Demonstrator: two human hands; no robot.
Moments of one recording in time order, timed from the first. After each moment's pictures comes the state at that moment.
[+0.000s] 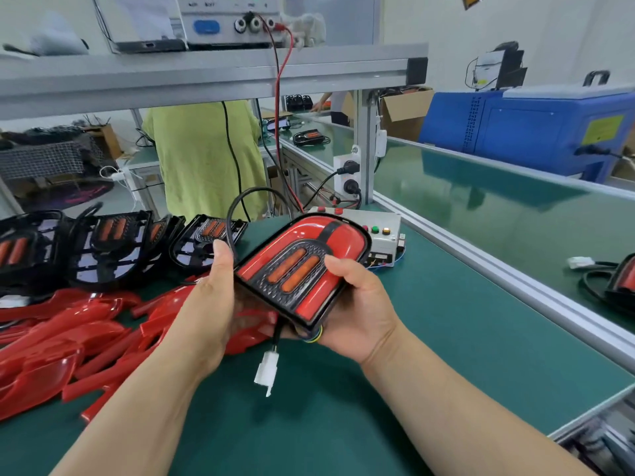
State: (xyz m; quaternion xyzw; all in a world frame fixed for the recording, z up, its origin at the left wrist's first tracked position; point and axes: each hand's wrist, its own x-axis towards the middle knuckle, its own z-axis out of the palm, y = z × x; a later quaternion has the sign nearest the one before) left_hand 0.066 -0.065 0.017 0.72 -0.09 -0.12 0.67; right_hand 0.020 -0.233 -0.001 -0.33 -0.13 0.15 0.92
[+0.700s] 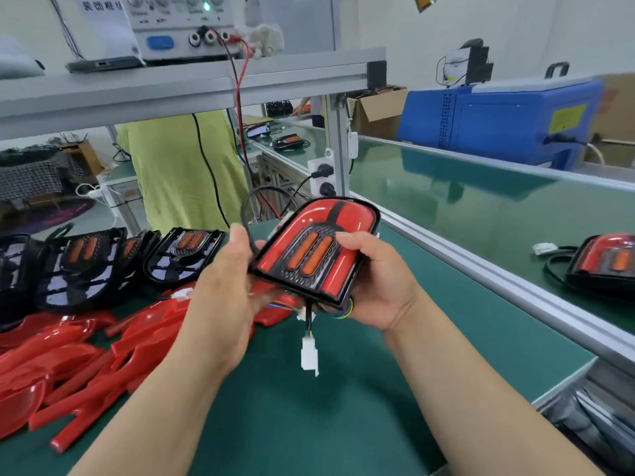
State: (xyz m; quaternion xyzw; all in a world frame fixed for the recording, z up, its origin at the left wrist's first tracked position) left_hand 0.041 -0.117 0.039 0.63 -0.19 -0.07 0.75; right_hand 0.015 -0.293 0.014 -0.41 -0.07 0.04 0.91
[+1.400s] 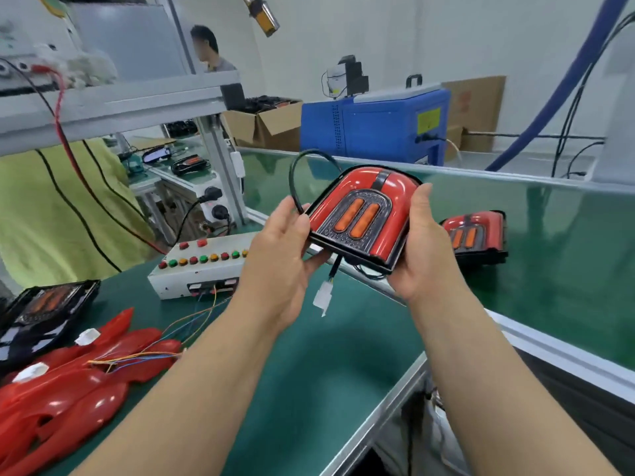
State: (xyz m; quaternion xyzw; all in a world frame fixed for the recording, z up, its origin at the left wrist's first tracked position) left_hand -0.010 -0.307 0.058 0.54 -0.34 -0.22 0.74; right_hand -0.091 -0.442 0.038 -0.35 0.14 -0.37 0.85
